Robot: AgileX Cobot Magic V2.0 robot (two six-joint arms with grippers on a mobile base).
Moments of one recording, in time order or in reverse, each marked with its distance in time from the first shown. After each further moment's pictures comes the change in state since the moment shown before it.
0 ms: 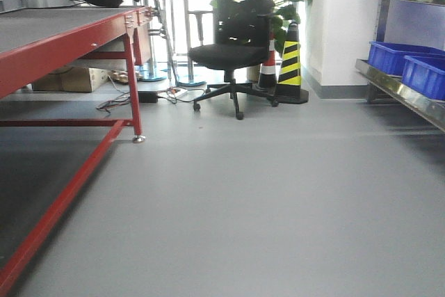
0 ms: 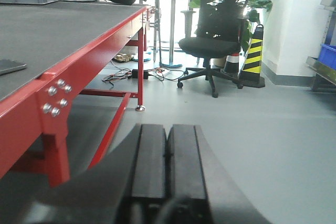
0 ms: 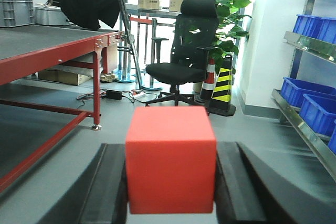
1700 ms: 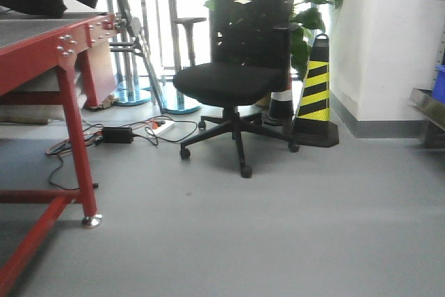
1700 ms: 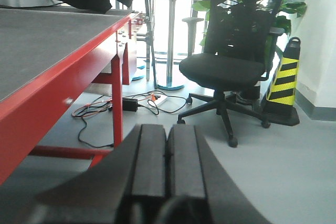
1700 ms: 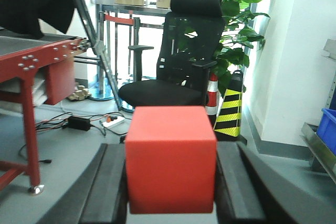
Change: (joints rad) left arm 0.000 0.000 0.000 0.000 0.000 0.000; right arm -0.002 0.000 0.000 0.000 0.000 0.000
